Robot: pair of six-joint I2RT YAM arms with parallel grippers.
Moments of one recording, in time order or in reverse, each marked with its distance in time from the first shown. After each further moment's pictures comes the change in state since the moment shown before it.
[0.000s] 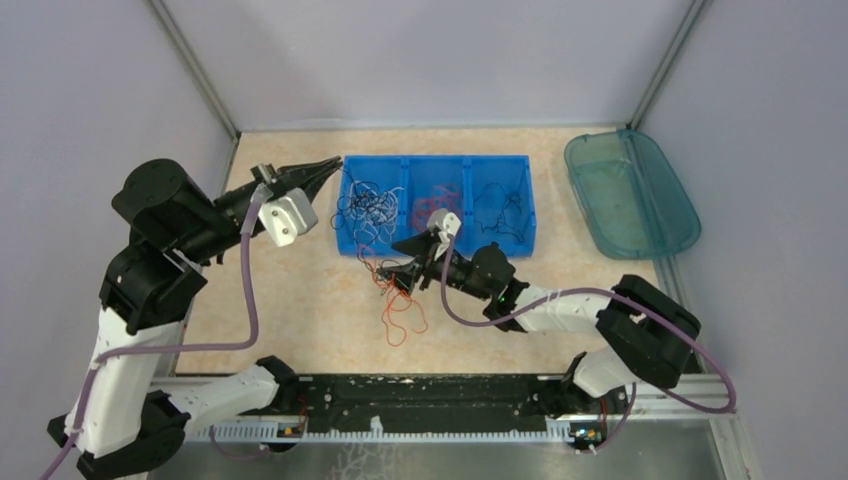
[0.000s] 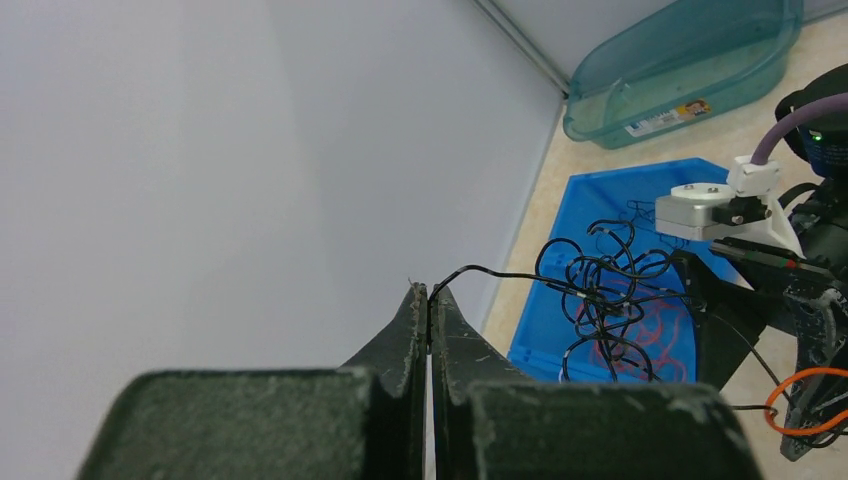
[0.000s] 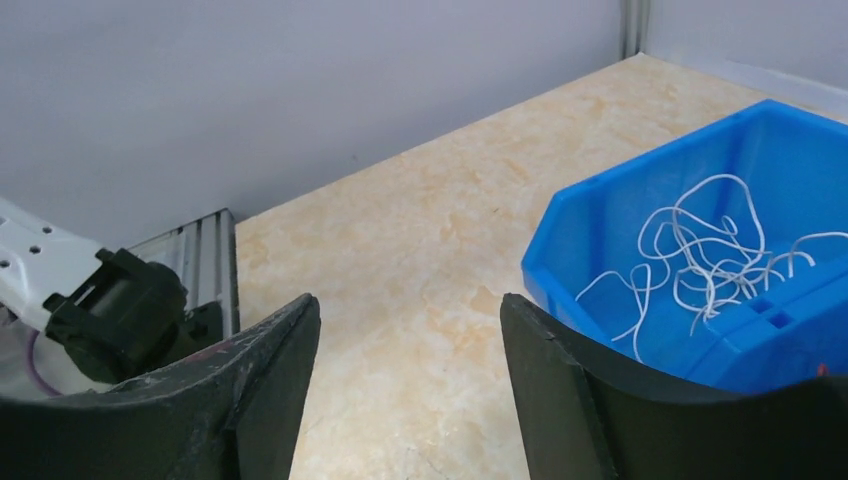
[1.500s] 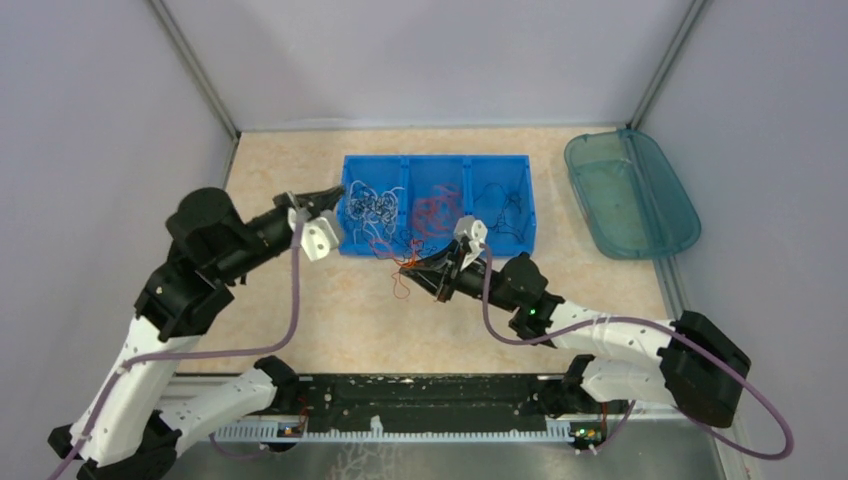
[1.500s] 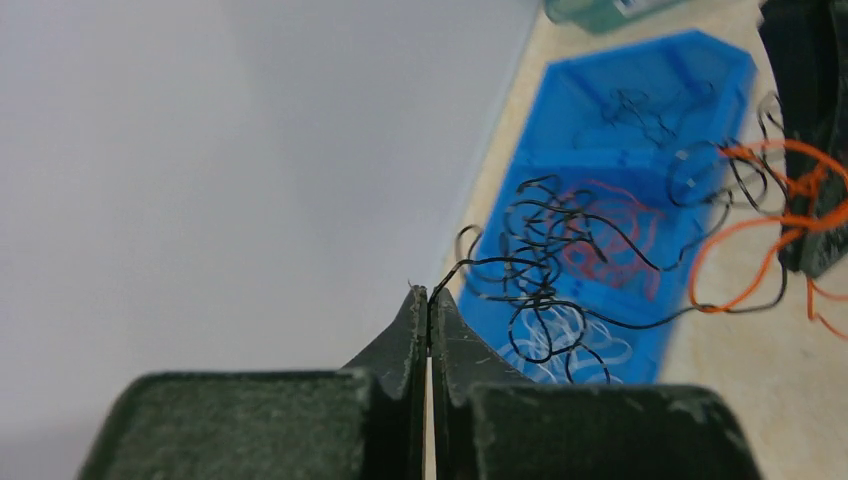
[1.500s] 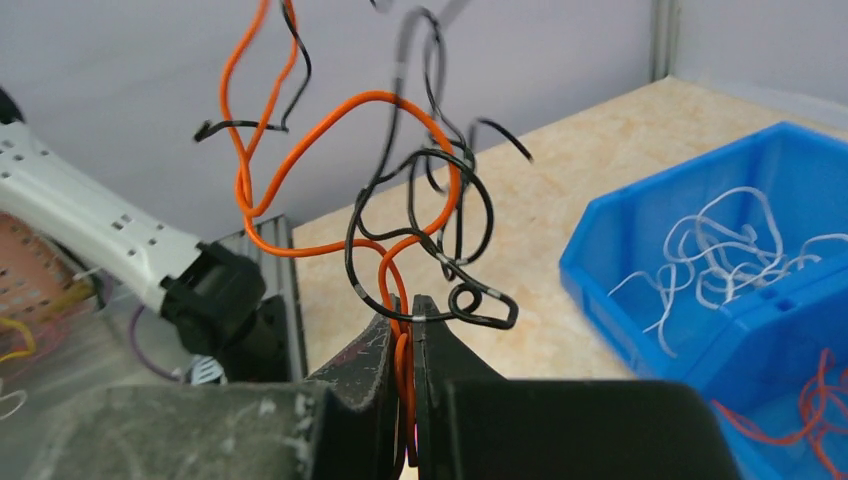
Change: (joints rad) left arm 0.000 -0.097 -0.262 0.075 -0.121 0.032; right arm 0.016 -0.259 -0.094 -0.086 -0.023 0.034
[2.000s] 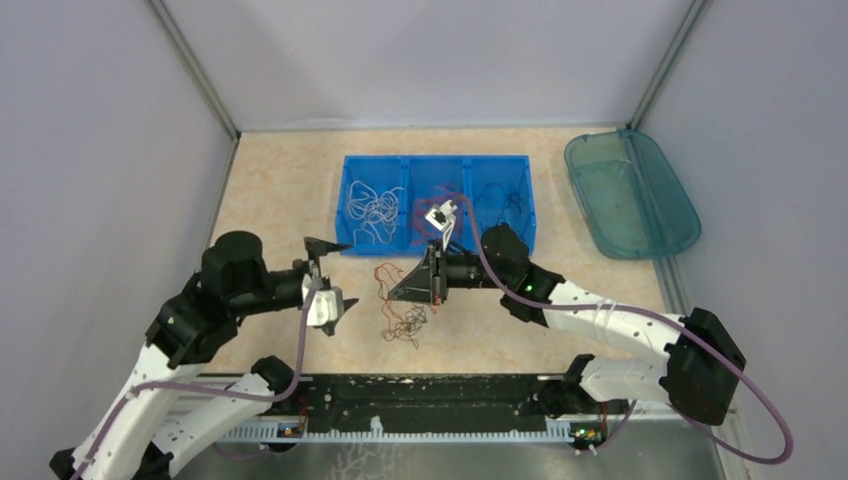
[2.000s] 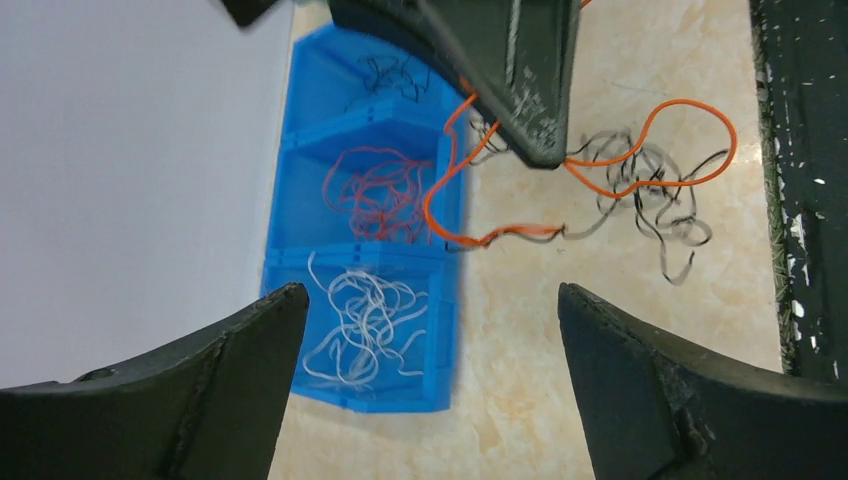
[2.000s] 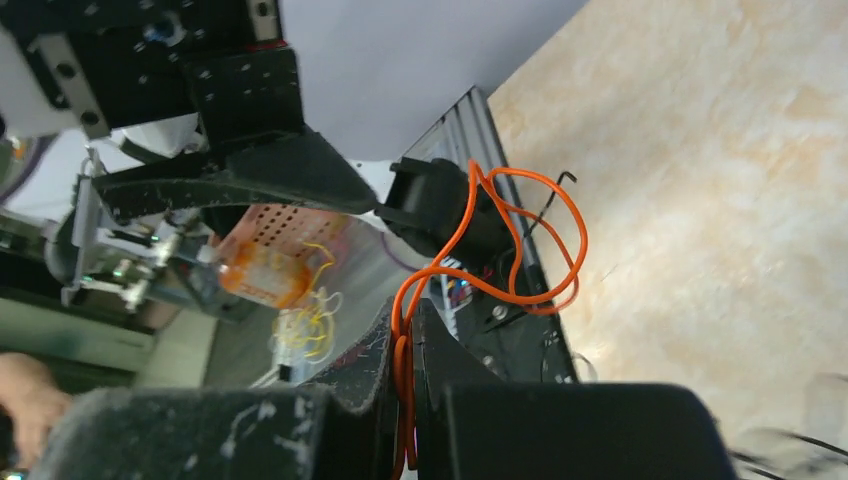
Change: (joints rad) left arm 0.000 -0.208 -0.354 -0.254 0.241 0.053; right arm -0.044 0.000 0.230 -0.477 -0.353 0.472
